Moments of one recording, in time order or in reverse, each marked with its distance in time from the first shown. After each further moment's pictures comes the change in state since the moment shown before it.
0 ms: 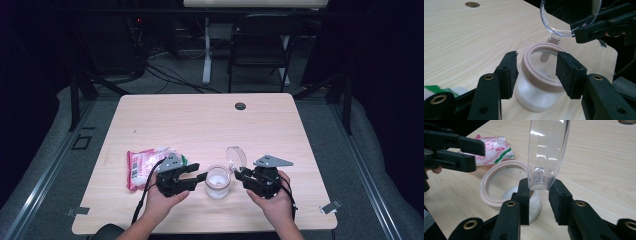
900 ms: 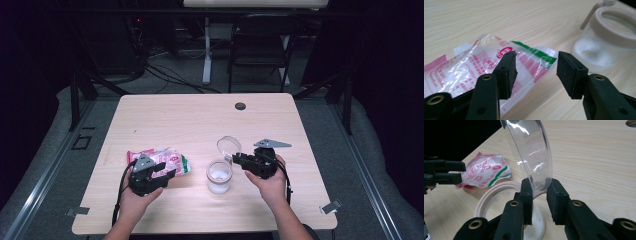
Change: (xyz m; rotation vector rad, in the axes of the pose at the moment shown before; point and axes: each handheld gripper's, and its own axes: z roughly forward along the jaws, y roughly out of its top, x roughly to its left) left arm 0.047 -0.027 -0.040 0.113 0.291 -0.036; right arm -0.033 0.025 0.033 -0.037 0.079 0.098
